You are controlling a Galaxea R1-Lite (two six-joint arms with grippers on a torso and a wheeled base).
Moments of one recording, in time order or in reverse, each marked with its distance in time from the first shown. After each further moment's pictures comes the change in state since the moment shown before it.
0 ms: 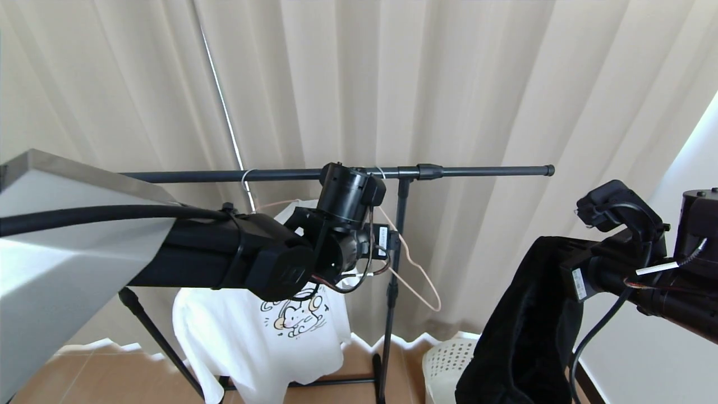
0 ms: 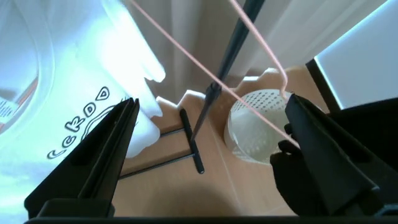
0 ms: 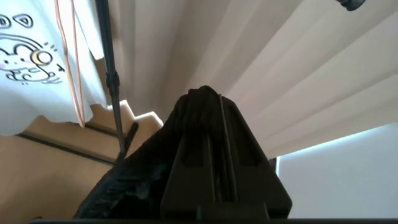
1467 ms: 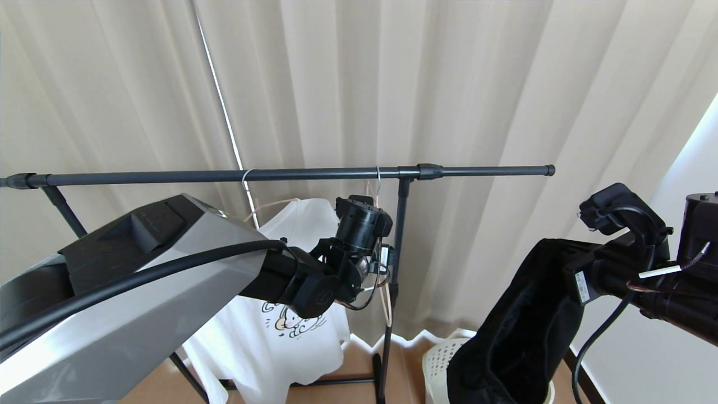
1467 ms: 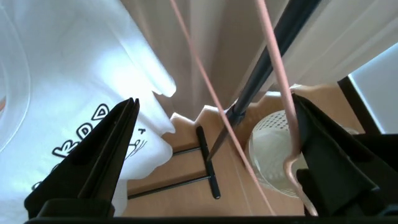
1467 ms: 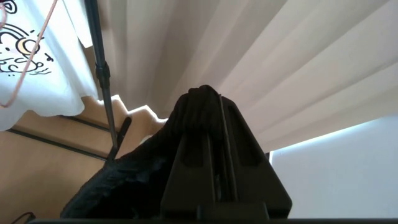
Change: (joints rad) left arm 0.023 0.185 -0.004 -0.175 0.083 0.070; right arm -0.006 -0.006 0.014 -0.007 0.002 -0.001
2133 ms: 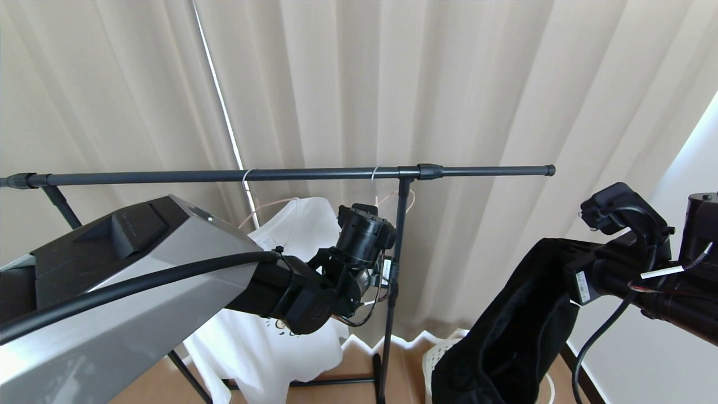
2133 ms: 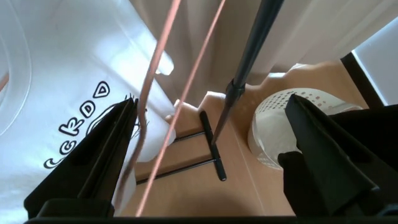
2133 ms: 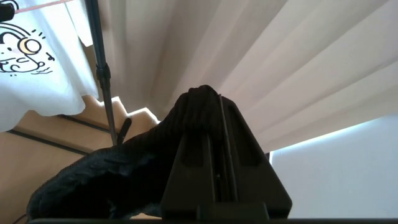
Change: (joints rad) left arm -0.035 -0.047 0.087 0.000 -0.002 0.003; right arm 0.003 -0.006 0.001 0.000 0.000 0.000
